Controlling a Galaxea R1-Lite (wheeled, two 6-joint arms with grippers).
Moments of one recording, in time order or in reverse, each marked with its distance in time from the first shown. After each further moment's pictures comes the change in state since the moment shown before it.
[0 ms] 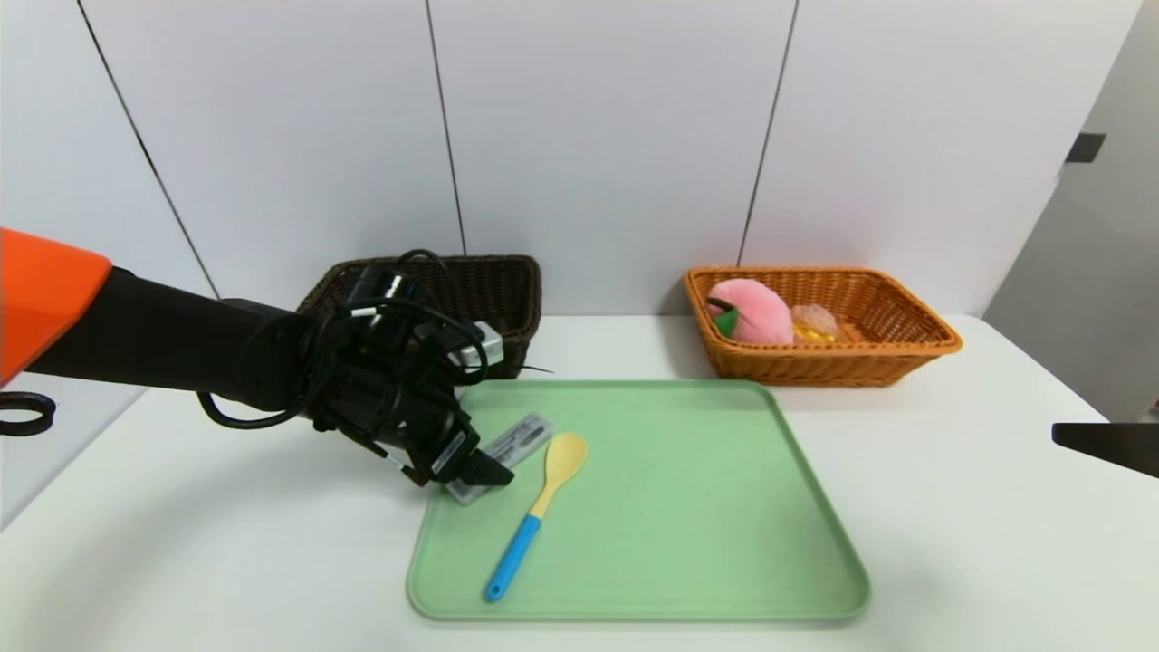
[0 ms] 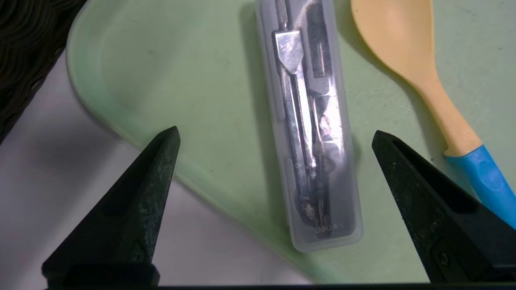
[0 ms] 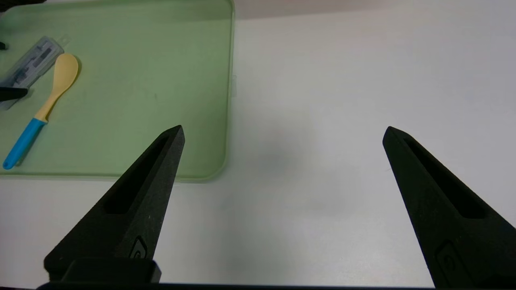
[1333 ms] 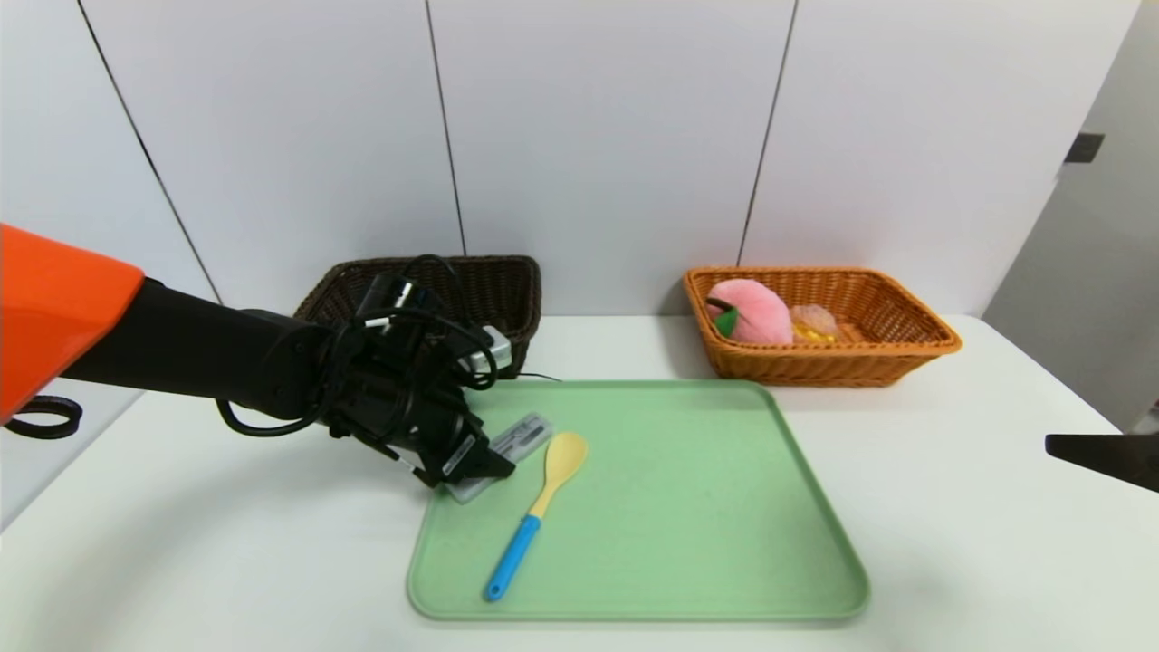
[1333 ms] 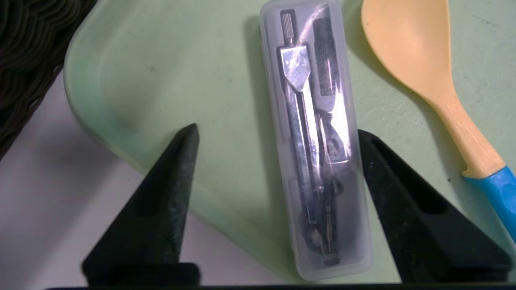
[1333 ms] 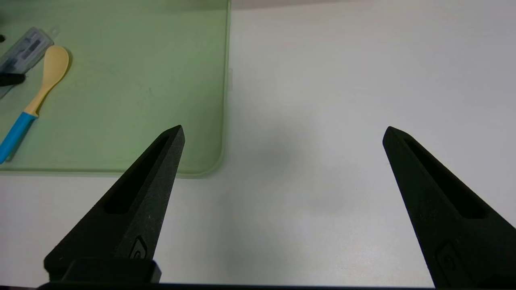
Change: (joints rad) left arm -0.014 0.034 0.011 -0.035 0.019 0.000; right arm 0.000 0.005 0.020 -0.003 -0.002 0.000
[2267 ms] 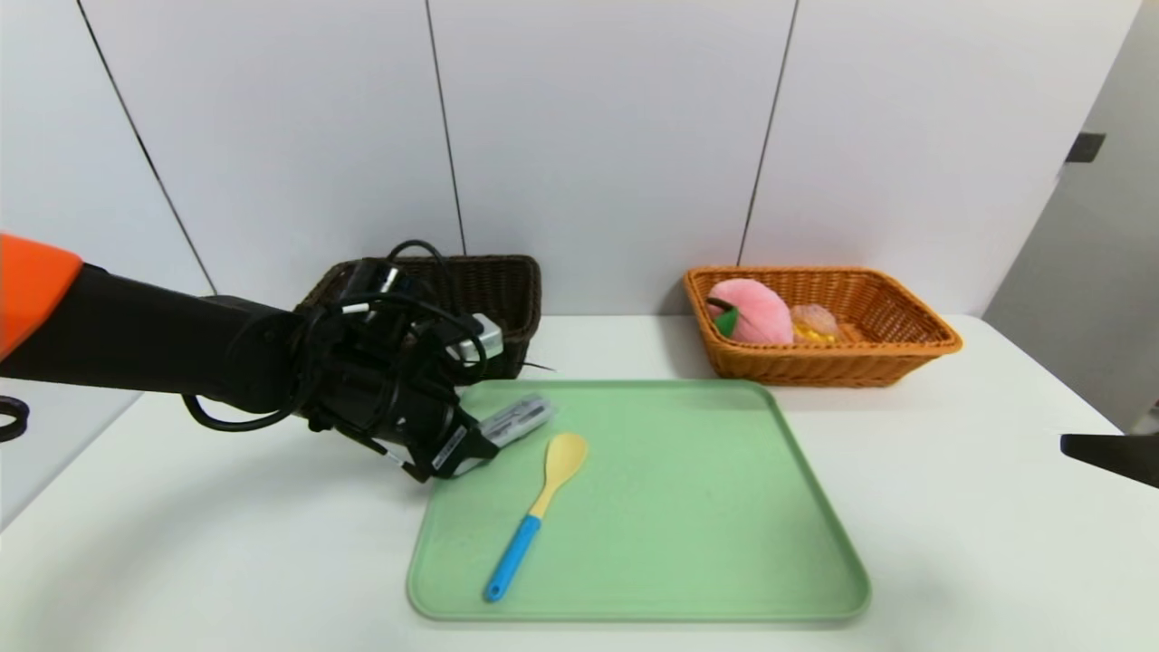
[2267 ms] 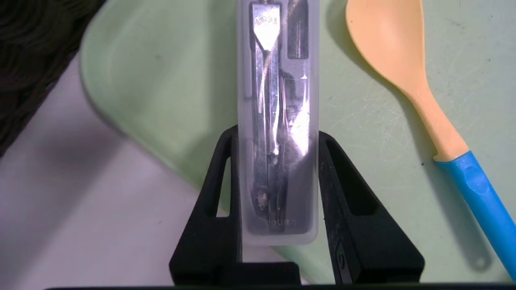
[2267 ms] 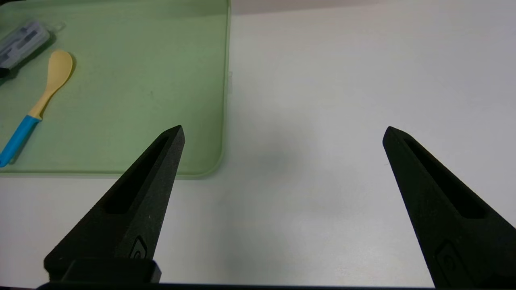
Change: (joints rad) left arm 0.001 -0.067 0.003 0.017 0.003 -0.027; right arm 0.000 -0.025 0.002 0.002 -0.004 0.001
